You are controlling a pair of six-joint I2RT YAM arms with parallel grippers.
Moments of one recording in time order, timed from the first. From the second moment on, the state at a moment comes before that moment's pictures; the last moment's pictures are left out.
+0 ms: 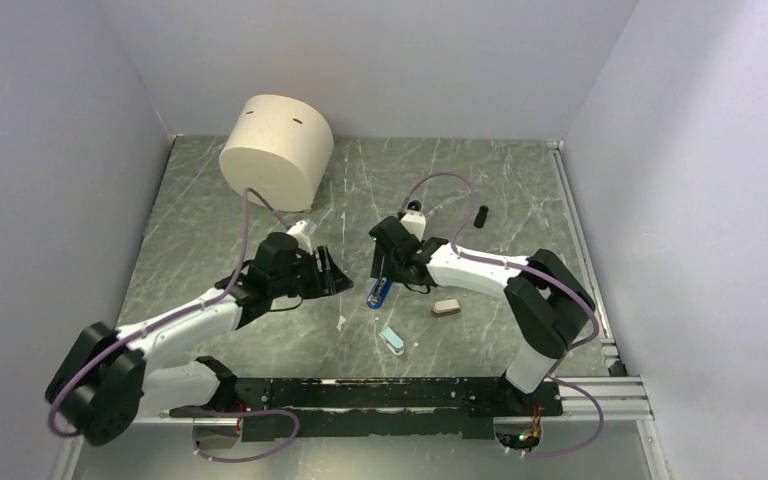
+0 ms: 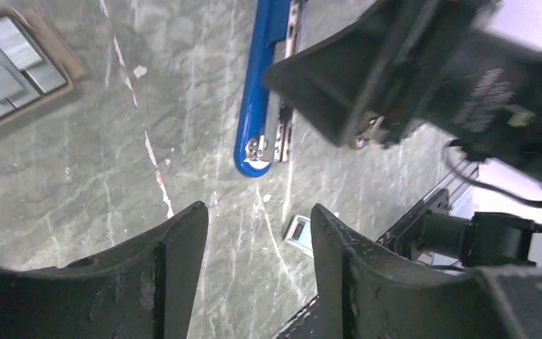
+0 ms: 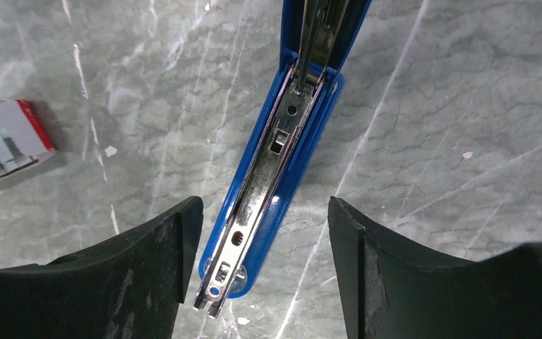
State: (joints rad) left arm -0.63 1.20 0.51 0.07 0.23 -0.77; right arm 0.80 1.67 1.00 -0.33 0.30 0.82
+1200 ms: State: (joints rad) left arm -0.63 0.82 0.51 -0.24 -0.13 -0.72; right arm 0.87 1.93 1.24 -0.37 0.36 0.68
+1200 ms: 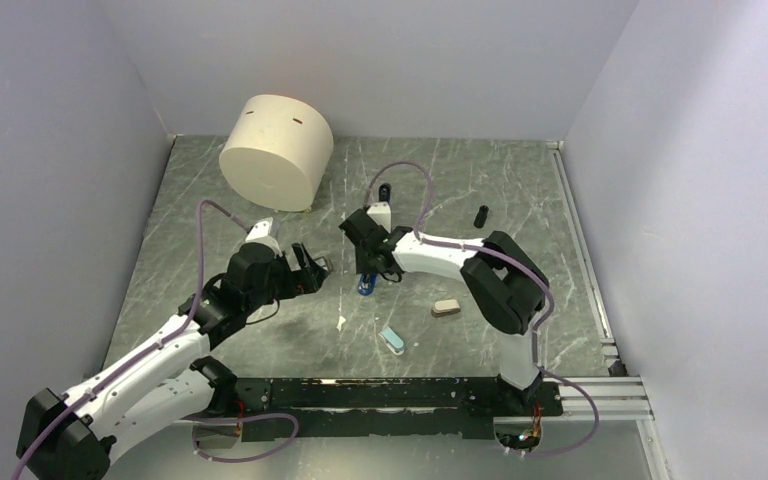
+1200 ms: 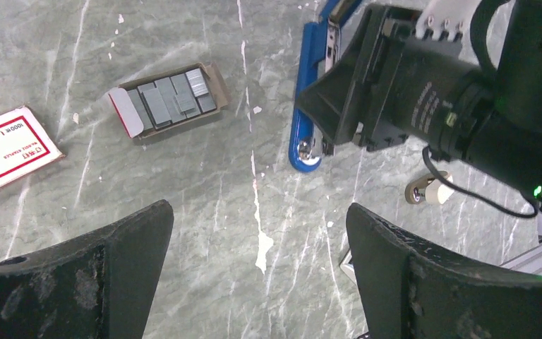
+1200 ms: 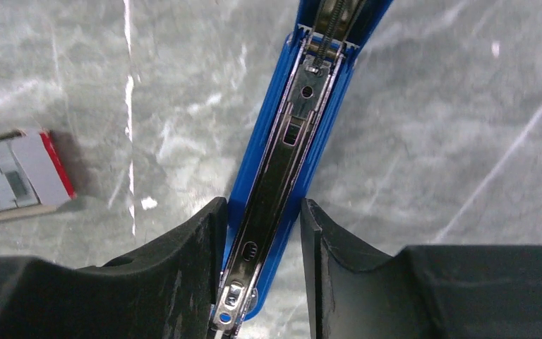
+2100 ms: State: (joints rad) left arm -0.63 0.86 0.51 -0.24 -0.13 -0.71; right arm 0.74 1.88 1.33 -0.34 0.18 0.43
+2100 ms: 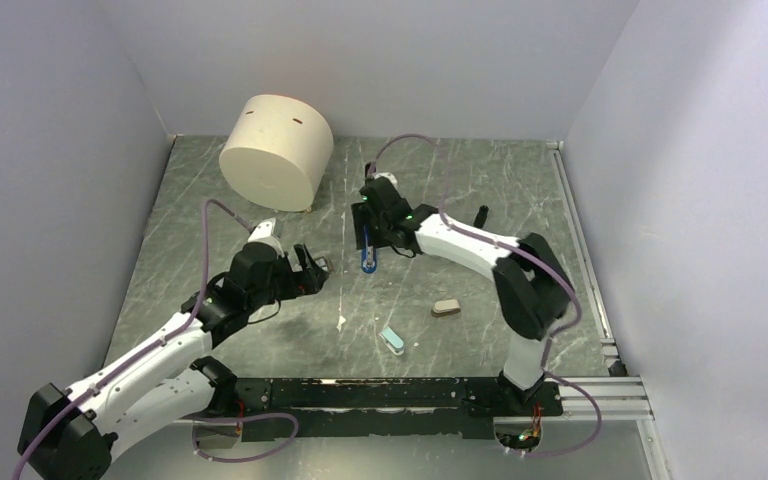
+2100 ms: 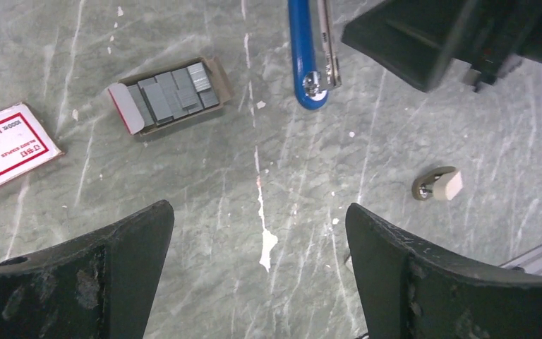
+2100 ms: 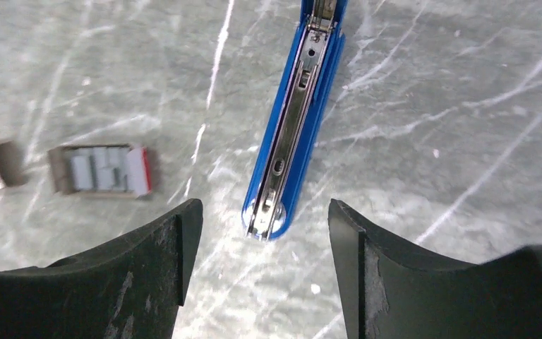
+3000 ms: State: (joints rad) left arm -0.63 0.73 0.45 -0.15 -0.07 -0.69; right arm 0.87 1.25 0.67 -0.31 0.02 0.40
